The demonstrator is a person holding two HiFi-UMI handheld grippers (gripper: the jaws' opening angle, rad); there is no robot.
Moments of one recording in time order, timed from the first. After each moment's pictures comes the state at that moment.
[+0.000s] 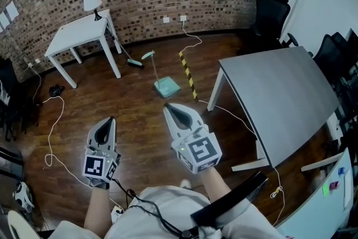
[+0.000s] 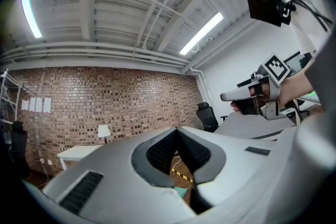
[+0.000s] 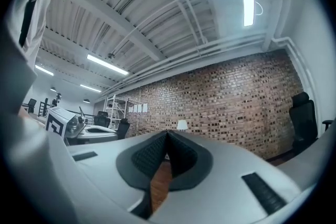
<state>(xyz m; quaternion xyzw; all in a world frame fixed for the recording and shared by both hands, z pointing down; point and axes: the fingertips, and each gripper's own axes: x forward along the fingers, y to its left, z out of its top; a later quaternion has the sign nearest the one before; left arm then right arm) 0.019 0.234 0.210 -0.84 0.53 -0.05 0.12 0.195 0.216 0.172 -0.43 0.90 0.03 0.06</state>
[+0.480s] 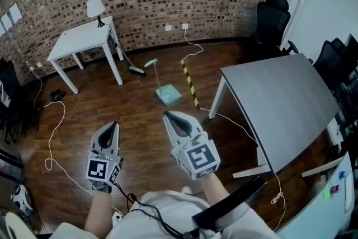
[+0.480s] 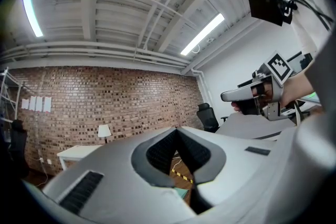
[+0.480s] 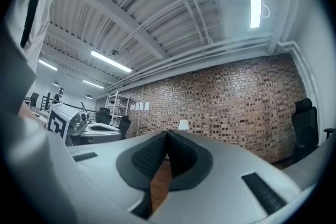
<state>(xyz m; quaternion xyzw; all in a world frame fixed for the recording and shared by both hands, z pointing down) 0.009 0.228 0.209 -0.84 0.53 -0.04 0.12 0.175 0.219 0.170 -0.42 0.90 0.05 0.04</state>
